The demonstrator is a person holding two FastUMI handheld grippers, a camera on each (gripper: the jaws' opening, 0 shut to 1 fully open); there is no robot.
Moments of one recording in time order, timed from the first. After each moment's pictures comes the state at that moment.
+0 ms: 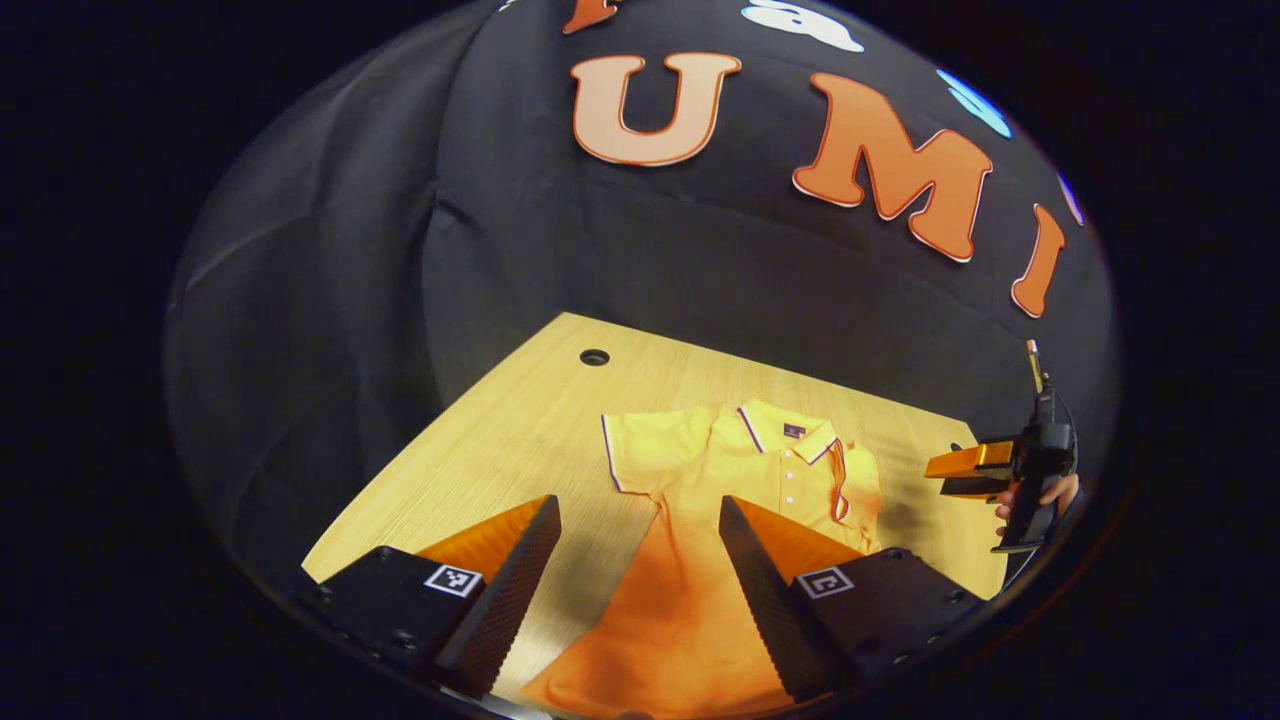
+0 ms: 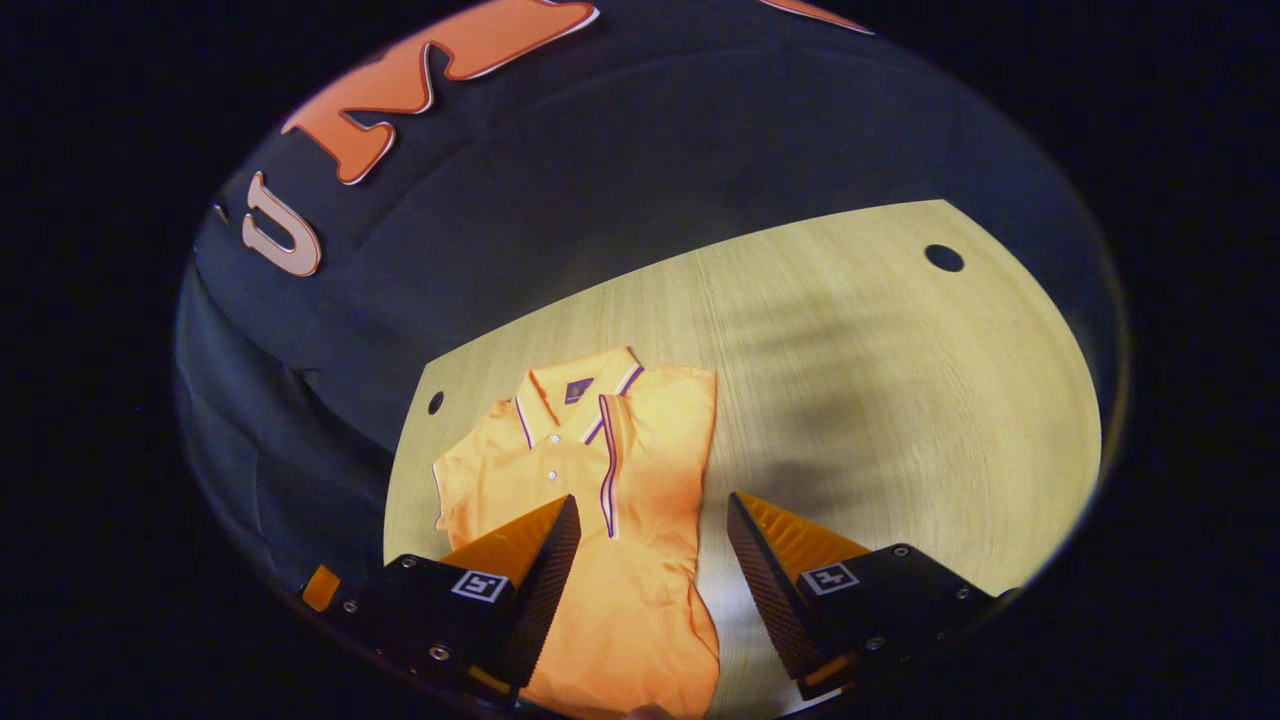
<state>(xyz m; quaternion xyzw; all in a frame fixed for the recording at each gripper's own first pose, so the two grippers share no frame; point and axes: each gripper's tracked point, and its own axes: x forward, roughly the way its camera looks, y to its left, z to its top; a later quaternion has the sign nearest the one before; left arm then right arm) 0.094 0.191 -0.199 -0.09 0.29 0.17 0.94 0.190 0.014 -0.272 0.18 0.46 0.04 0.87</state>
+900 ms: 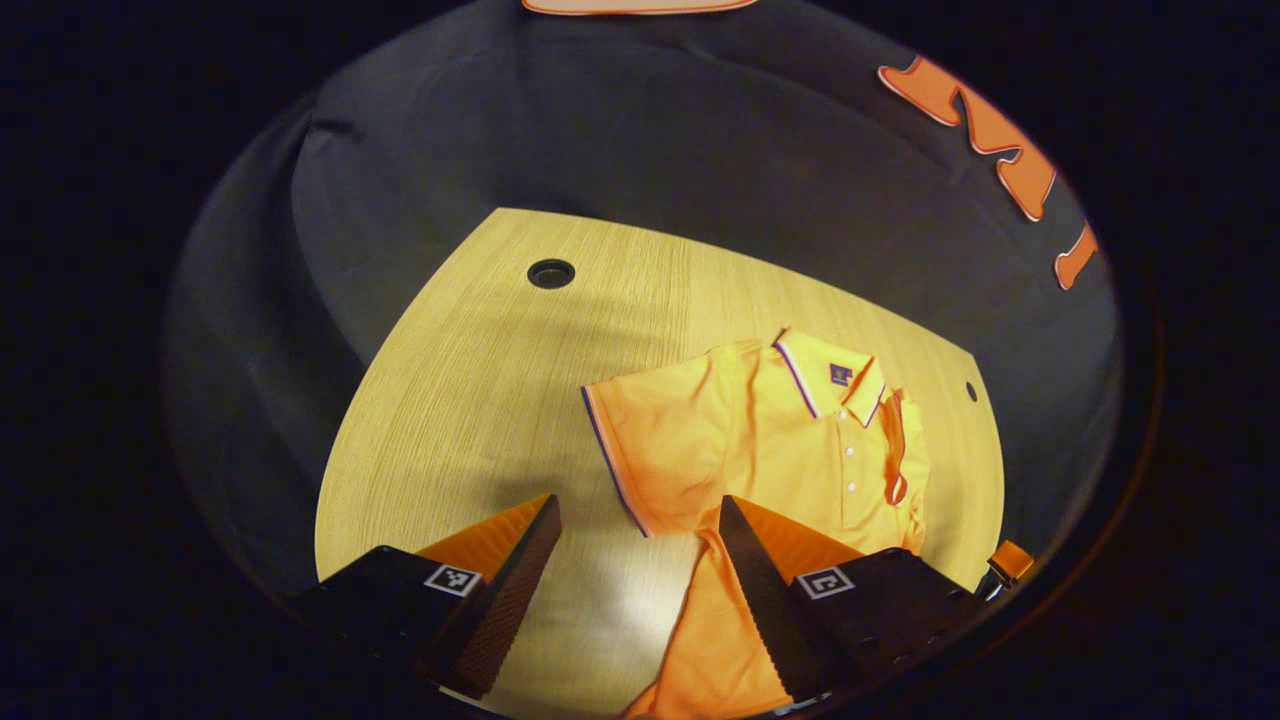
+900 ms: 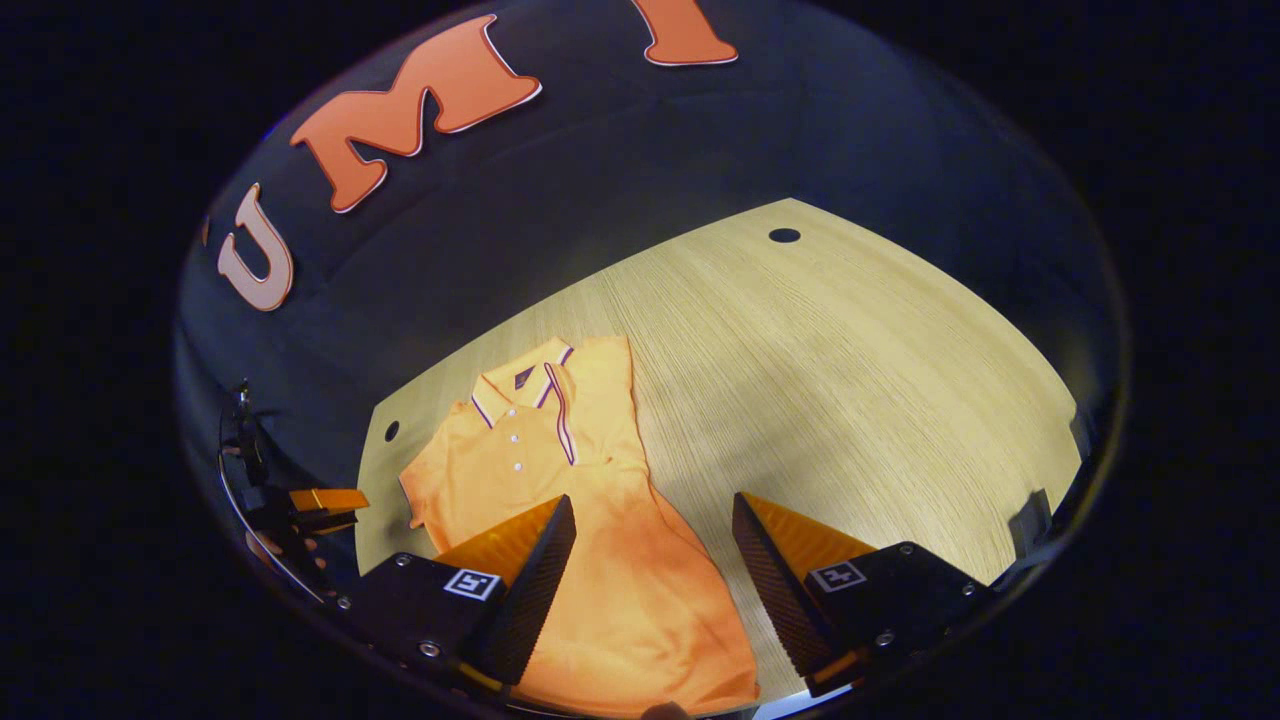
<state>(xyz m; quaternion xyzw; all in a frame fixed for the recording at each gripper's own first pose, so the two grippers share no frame) 0.227 0.261 -0.306 -0.11 0.49 0.09 0.86 0.058 0.022 -0.265 0.20 0.40 -0.12 0.89</state>
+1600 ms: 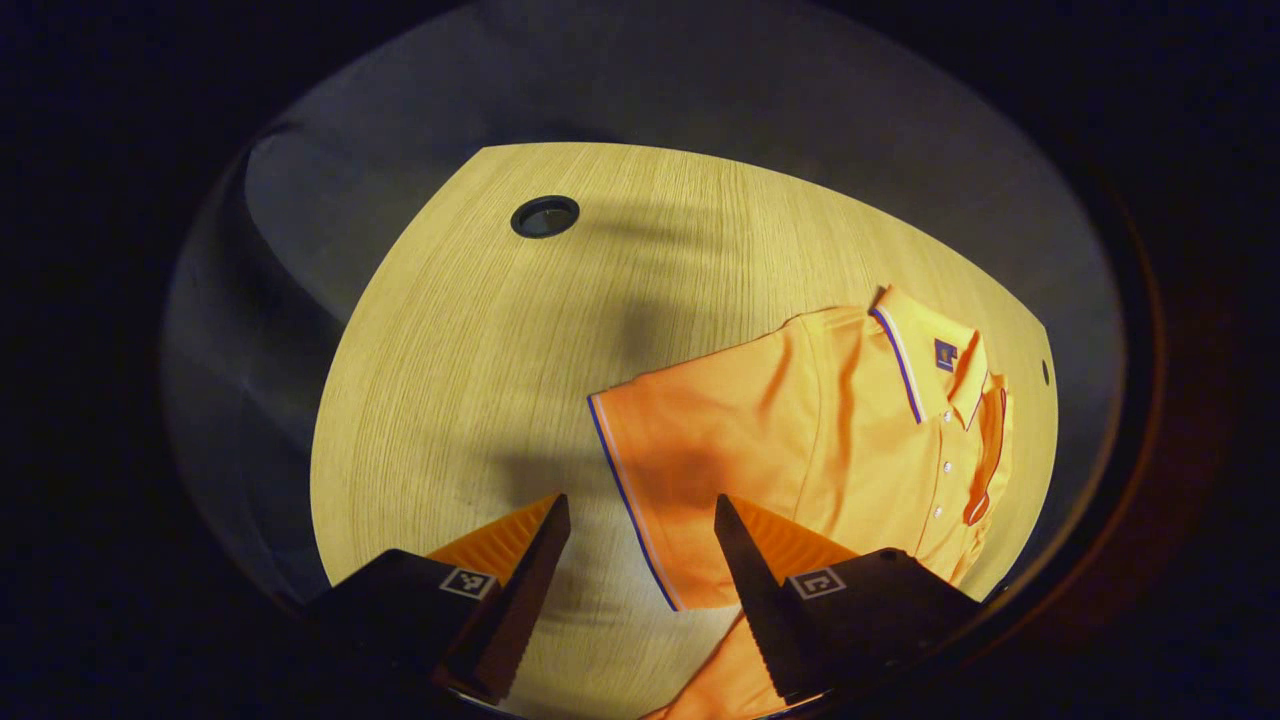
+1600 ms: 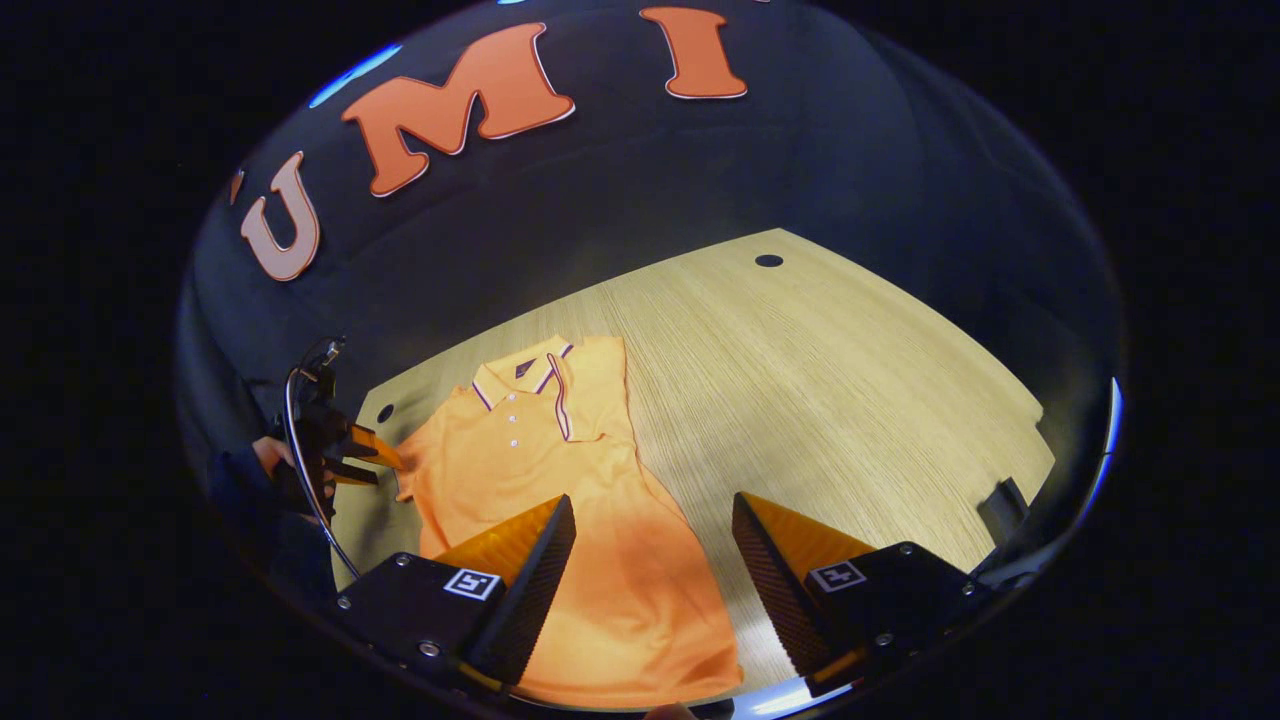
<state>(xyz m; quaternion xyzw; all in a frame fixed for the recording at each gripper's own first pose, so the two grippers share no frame) 0.272 0.282 -0.374 -0.07 0.58 0.14 0.80 0.024 0.032 -0.254 0.16 0.37 -0.13 0.91</state>
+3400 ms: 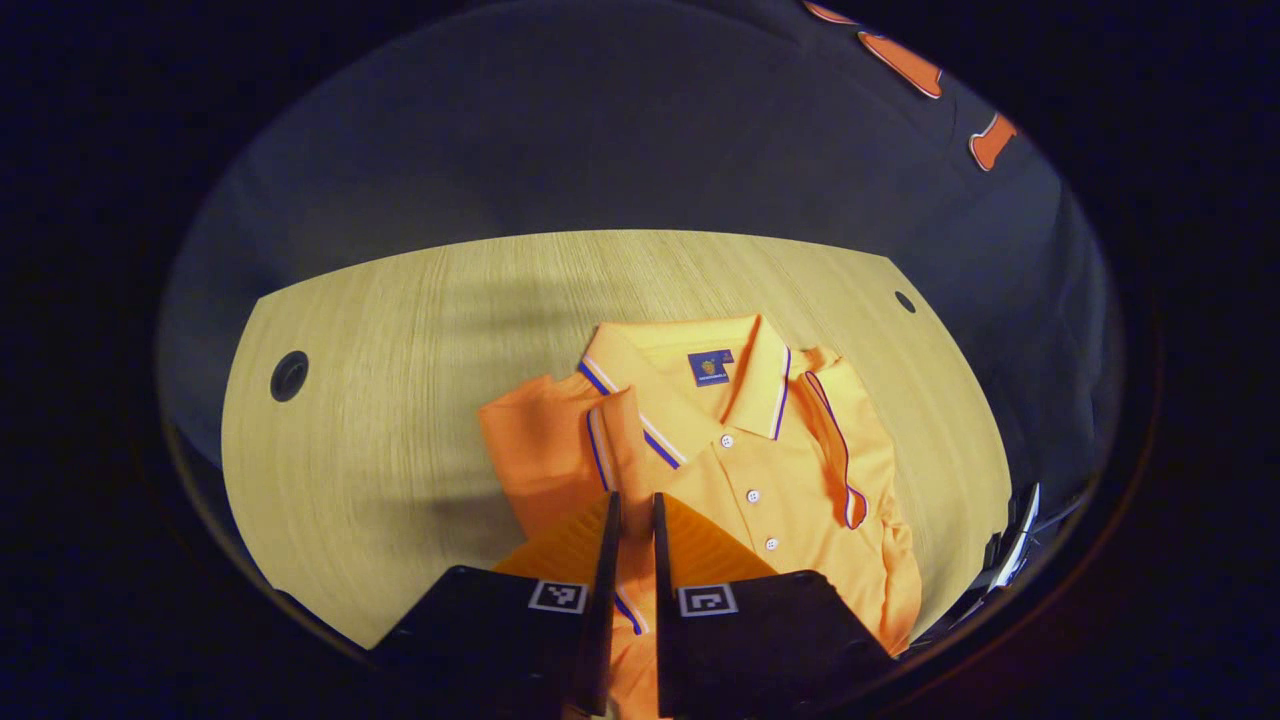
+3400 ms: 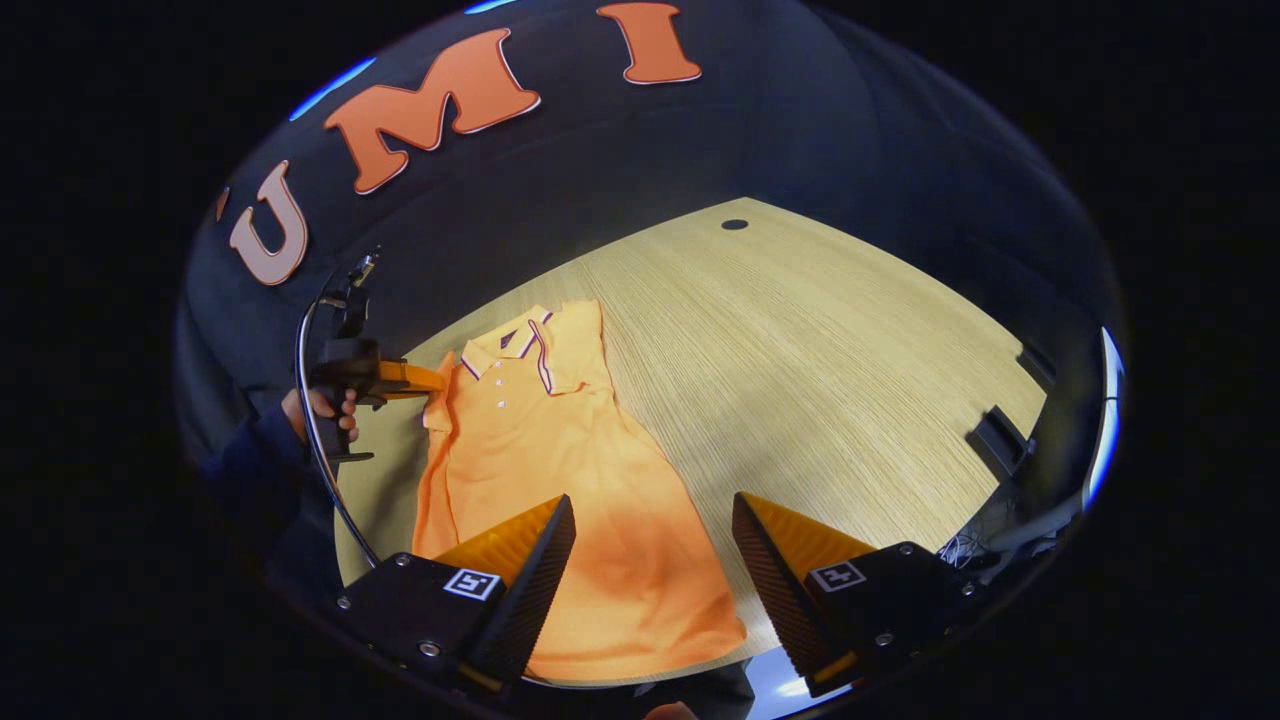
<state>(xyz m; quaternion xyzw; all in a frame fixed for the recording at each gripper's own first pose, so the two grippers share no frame) 0.347 0.107 -0.352 -0.03 0.50 -0.12 0.86 -0.041 0.037 -0.272 0.18 0.39 -0.16 0.89</state>
